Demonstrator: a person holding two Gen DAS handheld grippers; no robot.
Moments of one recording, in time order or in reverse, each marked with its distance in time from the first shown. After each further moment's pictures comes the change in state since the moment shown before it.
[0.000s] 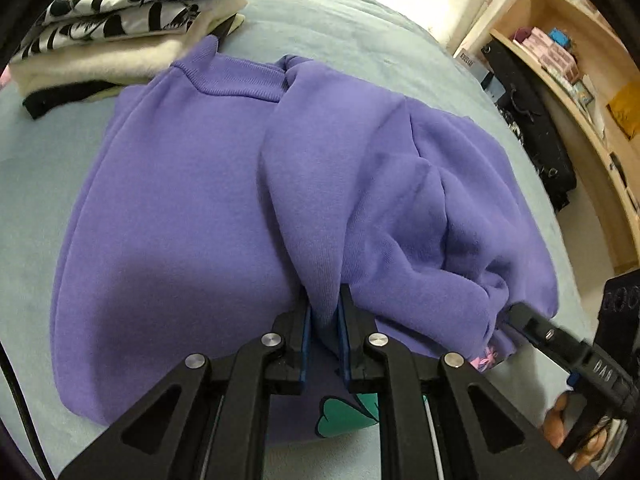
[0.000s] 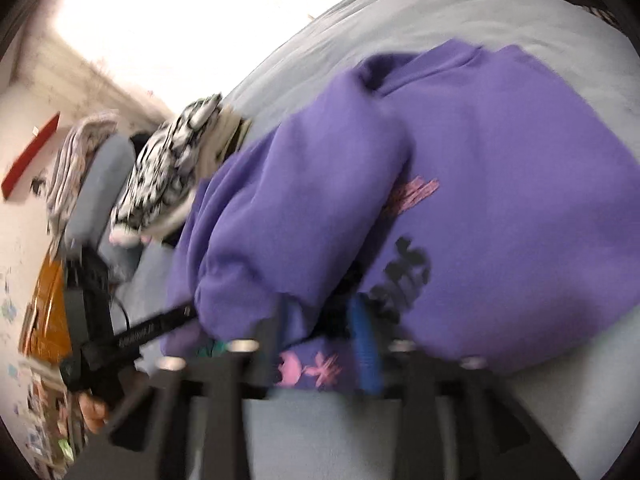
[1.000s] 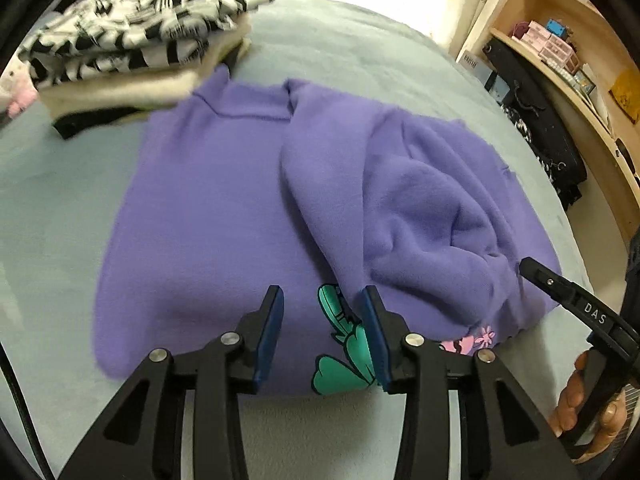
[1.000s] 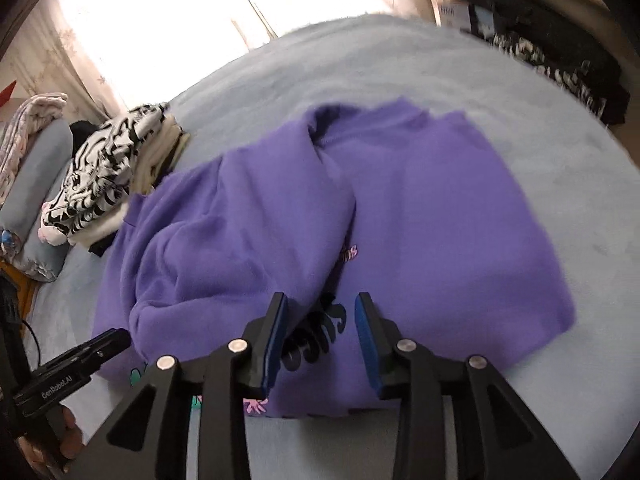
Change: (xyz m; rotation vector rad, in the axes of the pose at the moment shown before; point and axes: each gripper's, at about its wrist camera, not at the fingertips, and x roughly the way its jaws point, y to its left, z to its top) left arm -0.053 -0.013 -0.014 0.072 -0.067 0.105; right arm -0.029 0.016 0.016 -0.140 -0.090 -0.333
